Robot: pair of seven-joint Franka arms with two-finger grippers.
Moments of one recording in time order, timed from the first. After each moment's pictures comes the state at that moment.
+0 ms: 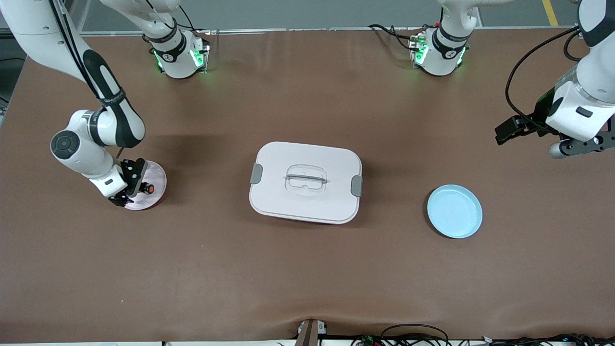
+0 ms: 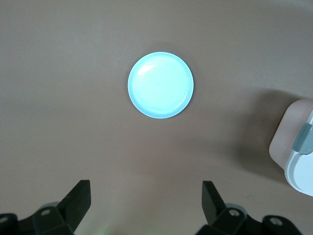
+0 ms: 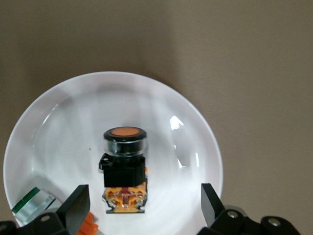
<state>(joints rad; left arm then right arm) 0.02 0.04 -0.16 -1.58 0.04 1.58 -0.32 -0.12 0.37 -0.02 -2.23 -0.10 2.66 -1.42</state>
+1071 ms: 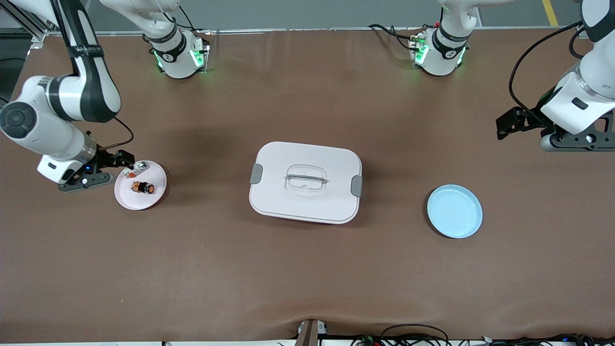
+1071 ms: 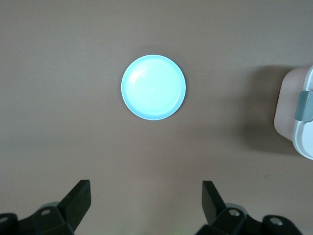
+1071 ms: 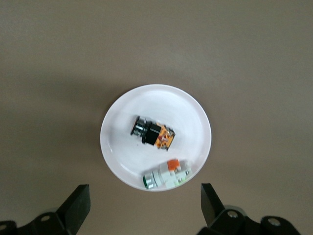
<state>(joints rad) 0.03 0.04 -0.16 -1.57 0.04 1.58 -0.09 -0.08 0.09 0.01 -2.11 -0.10 2.12 -0.24</state>
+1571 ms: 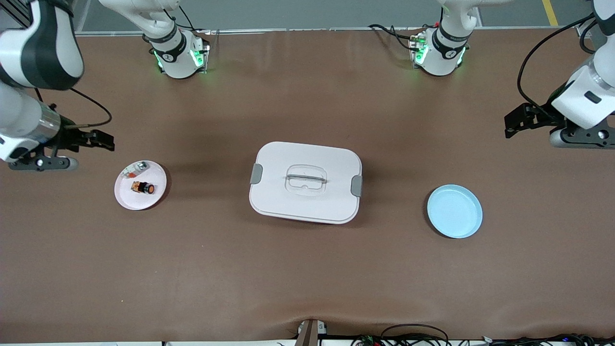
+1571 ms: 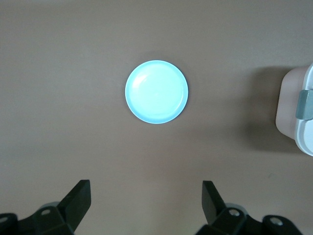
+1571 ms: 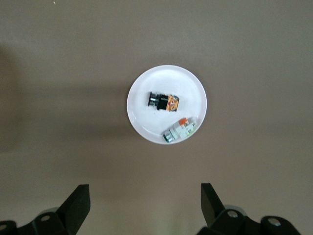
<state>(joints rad) 0.04 0.03 -0.15 -1.56 0.04 1.58 -0.04 -0.05 0.00 0.01 -1.87 -0.04 1.71 -0.05</state>
